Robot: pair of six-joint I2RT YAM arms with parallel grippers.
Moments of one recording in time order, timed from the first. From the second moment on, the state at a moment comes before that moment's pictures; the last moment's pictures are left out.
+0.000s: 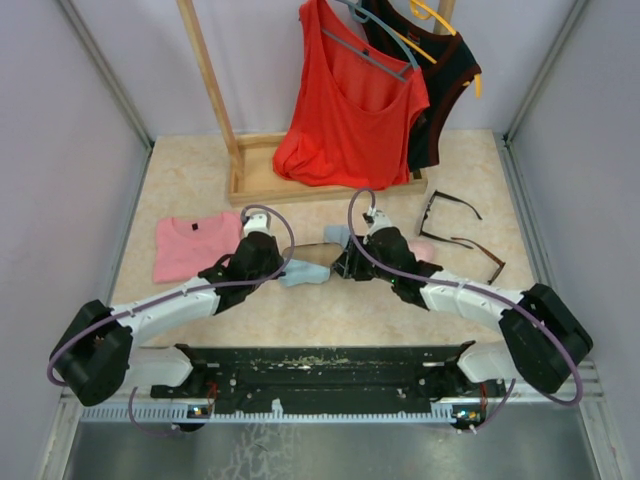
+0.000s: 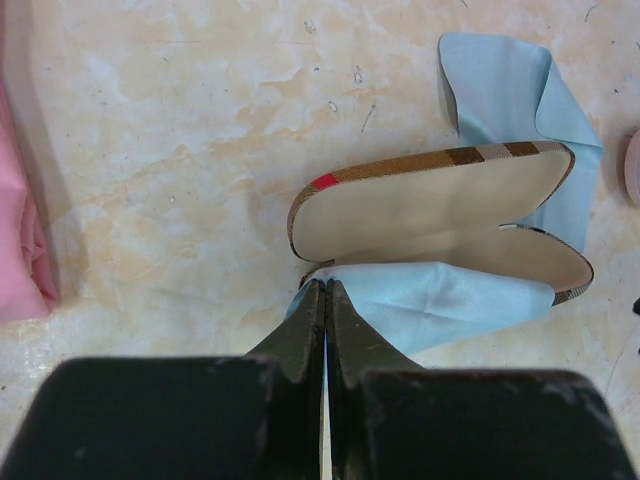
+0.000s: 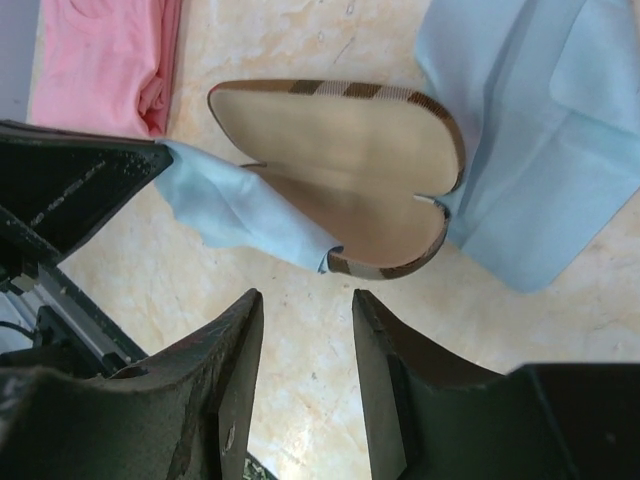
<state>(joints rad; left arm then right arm) -0.73 1.25 0.59 0.02 -0.36 -0.58 0.70 1.30 0.60 0.18 -0.09 0.66</state>
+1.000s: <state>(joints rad) -0.72 1.24 0.58 0.03 -0.35 -0.58 0.76 1.50 0.55 0.43 -0.07 0.79</state>
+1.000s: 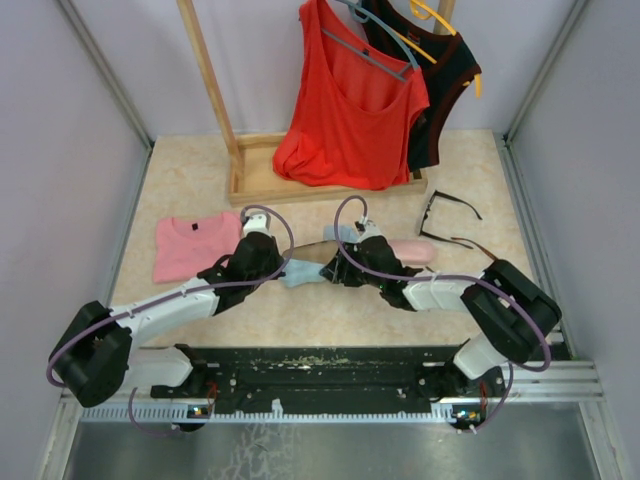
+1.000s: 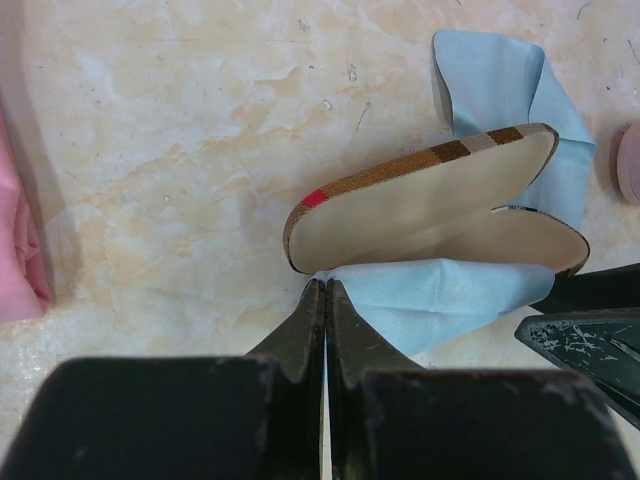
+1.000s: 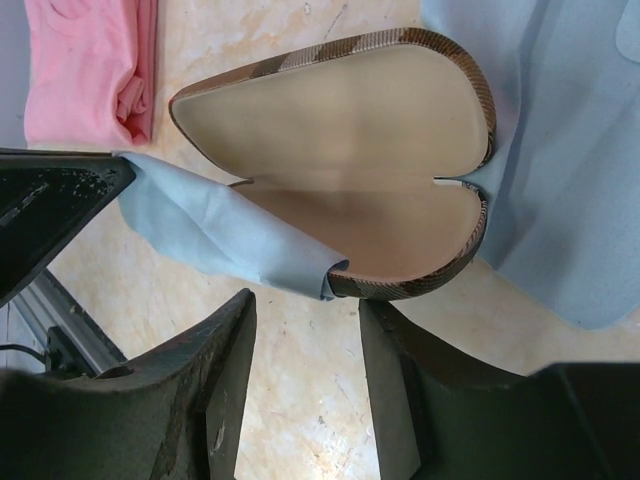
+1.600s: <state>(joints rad) -0.72 1.24 0.58 0.03 -0.35 -0.58 0.76 1.52 0.55 0.44 -0.07 0.80</state>
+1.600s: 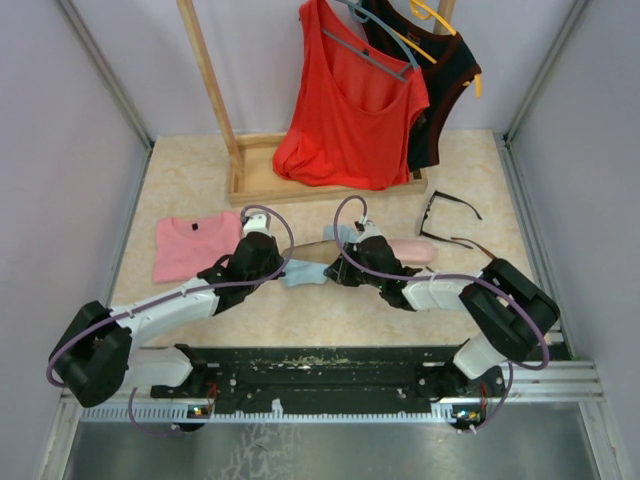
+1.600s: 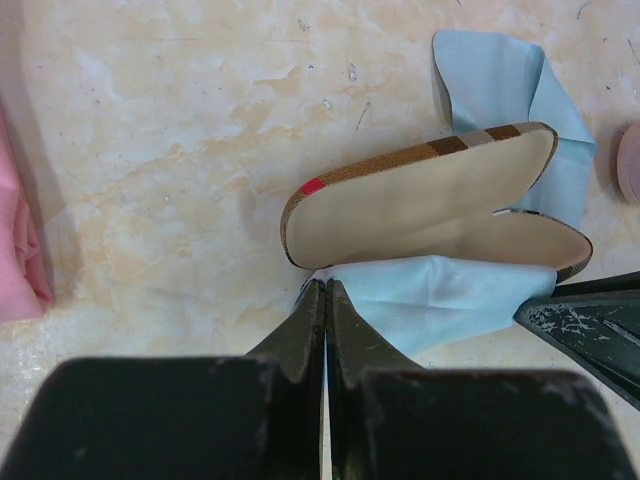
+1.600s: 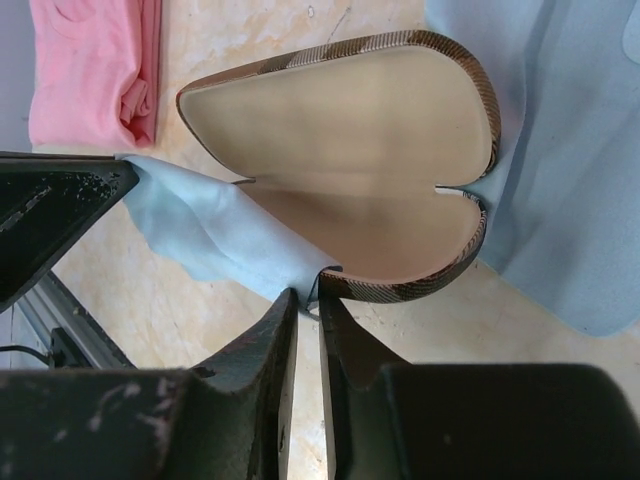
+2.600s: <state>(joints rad) -0.71 1.25 0.59 0.08 -0.30 -0.58 0.77 1.45 0.74 0.19 -0.02 0.63</state>
